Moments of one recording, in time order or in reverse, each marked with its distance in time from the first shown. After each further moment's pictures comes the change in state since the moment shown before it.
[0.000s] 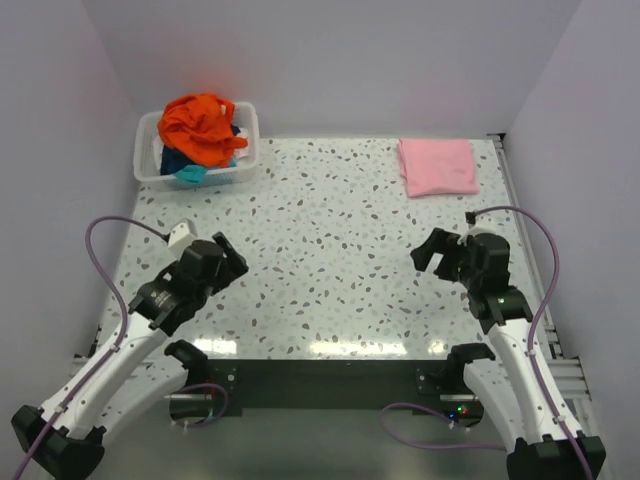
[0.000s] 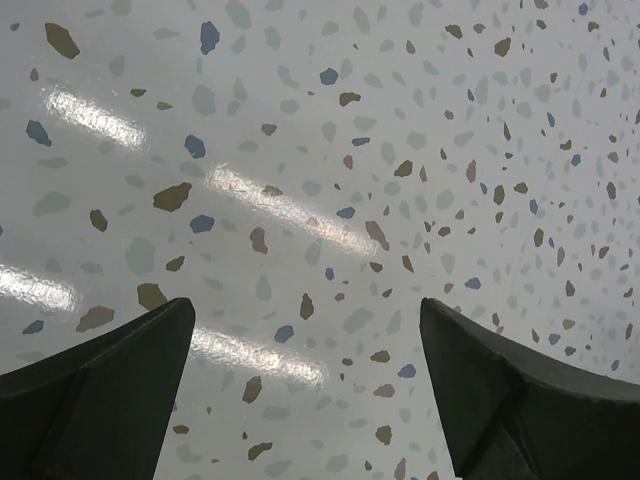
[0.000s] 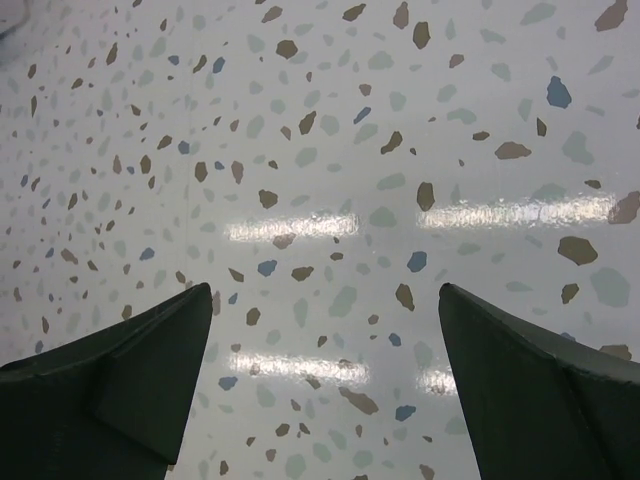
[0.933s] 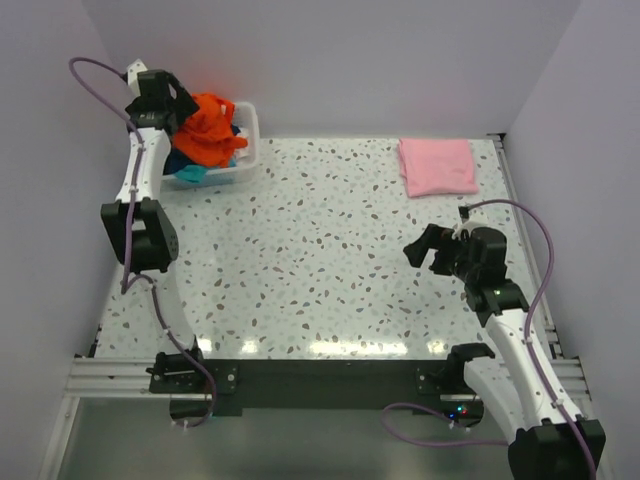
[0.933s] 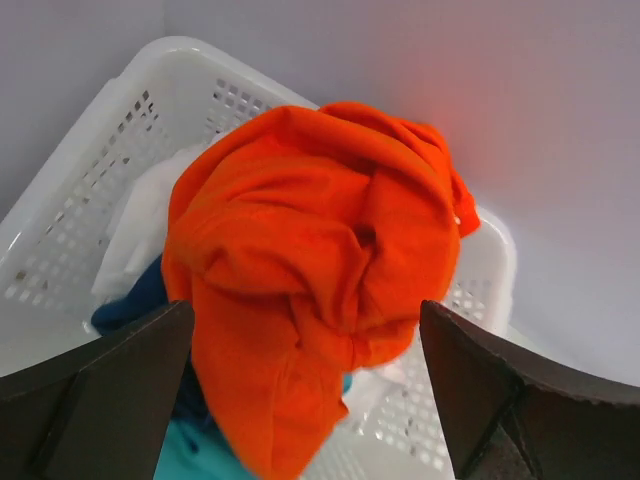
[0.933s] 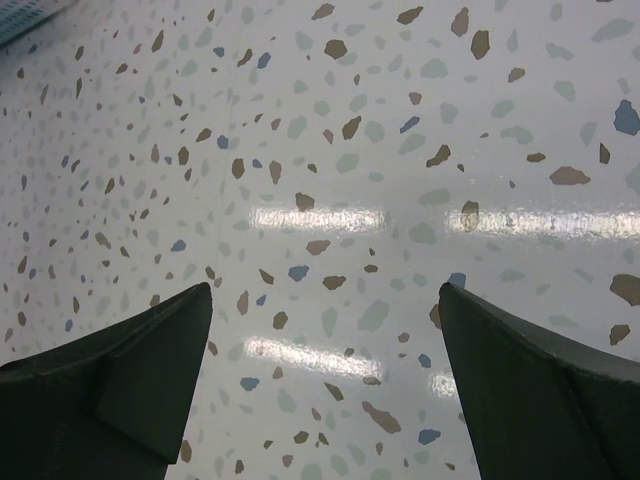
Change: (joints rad) left arm 0.640 1.386 1.397 0.296 0.200 0.433; right arm 0.000 0.071 0.000 0.086 -0.105 -0.008
